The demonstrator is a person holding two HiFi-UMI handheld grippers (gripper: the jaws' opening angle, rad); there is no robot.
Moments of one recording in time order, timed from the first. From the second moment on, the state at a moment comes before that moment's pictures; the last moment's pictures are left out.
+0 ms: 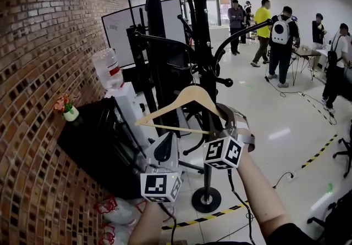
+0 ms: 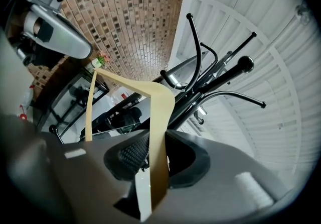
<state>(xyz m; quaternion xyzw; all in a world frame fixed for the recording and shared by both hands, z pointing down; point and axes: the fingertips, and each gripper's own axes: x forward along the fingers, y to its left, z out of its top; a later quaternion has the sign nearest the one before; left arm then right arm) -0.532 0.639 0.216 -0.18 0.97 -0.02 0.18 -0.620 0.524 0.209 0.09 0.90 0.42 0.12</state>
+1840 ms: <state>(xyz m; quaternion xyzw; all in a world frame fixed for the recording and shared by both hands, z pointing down) -0.493 0.603 0.235 -0.17 0.97 -0.03 0.16 -0.472 0.565 0.222 0.32 0.92 0.12 0.20</state>
